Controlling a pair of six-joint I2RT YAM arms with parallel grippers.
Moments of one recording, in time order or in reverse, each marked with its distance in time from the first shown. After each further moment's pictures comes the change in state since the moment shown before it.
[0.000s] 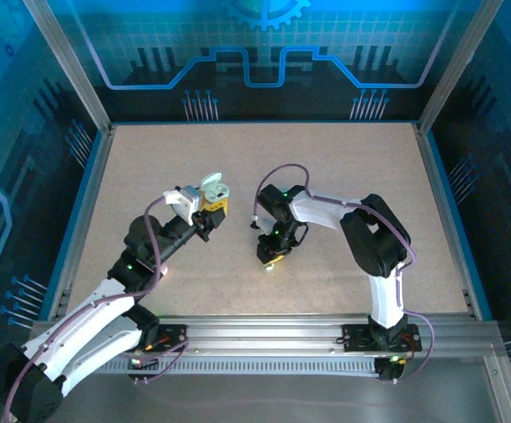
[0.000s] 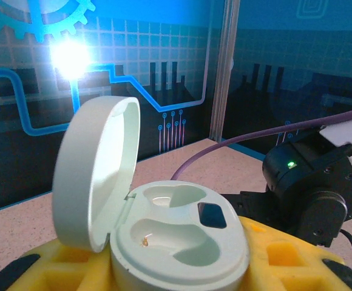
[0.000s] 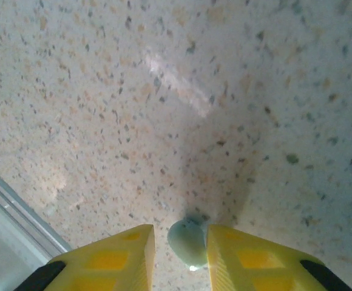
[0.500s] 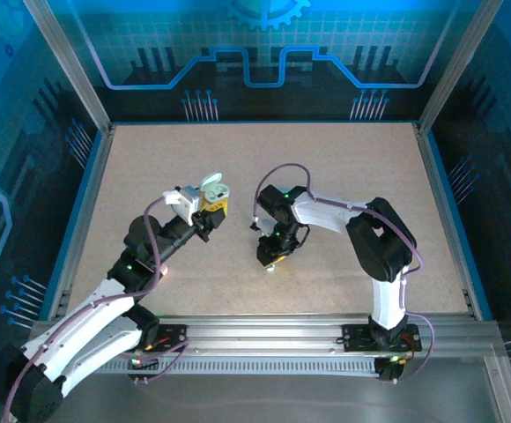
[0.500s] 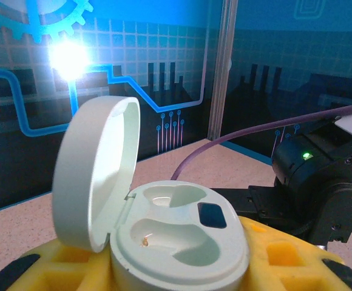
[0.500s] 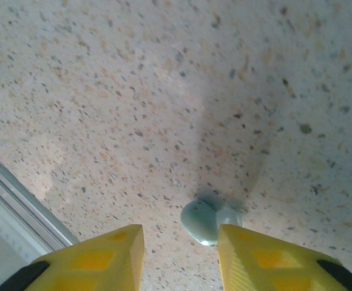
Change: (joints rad) left arm 0.000 -0.007 0.000 0.000 0.006 0.000; right arm 0.027 -0.043 0.003 -0.021 0.045 -0.021
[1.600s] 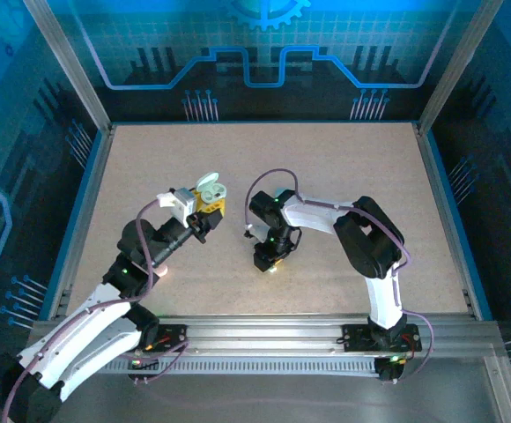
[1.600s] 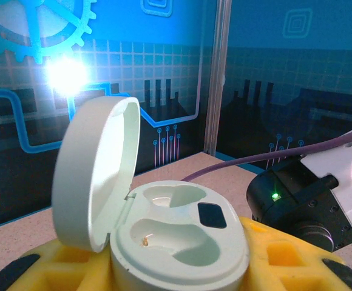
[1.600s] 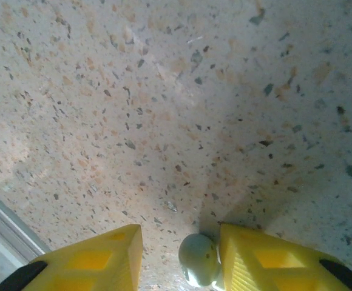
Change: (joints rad) left arm 0.000 -0.050 0.000 -0.002 0.012 0.000; right arm 0.041 0.076 0.029 -0.022 0.042 -0.079
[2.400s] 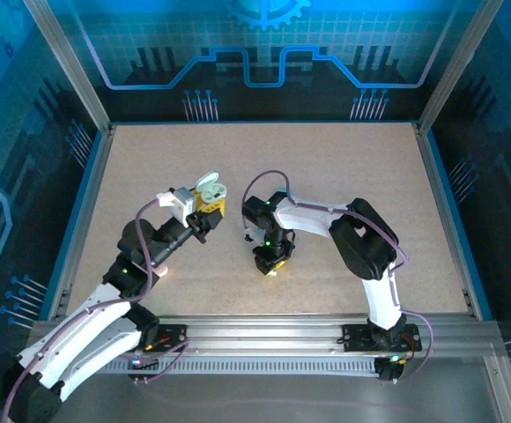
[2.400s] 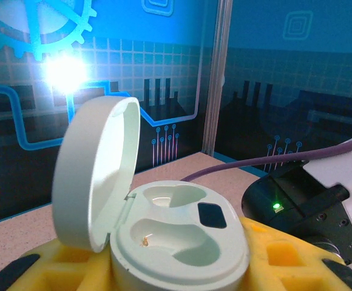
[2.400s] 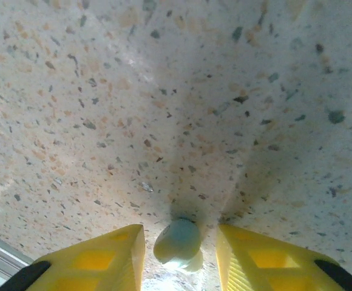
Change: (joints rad) left arm 0.000 0.000 0.000 -0.002 0.000 -0.019; right arm 0.053 0.025 0.057 -0.101 0.137 0.113
